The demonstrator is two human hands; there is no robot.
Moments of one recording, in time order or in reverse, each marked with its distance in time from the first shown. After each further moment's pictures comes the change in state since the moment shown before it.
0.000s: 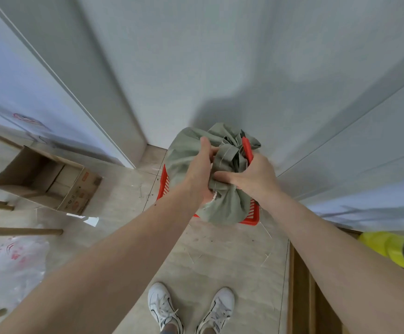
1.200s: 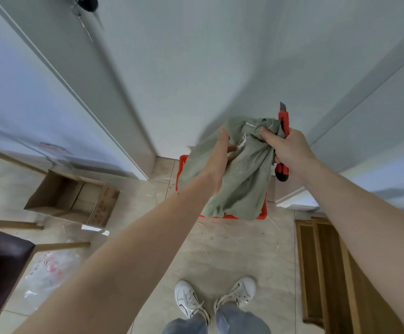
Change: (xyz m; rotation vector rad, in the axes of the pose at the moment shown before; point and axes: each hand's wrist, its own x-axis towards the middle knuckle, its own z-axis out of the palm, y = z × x) left_hand -0.080 0.067 0.014 0.314 -0.121 0.172; right_hand -0.037 -0.099 -0.058 0.325 0.141 0.010
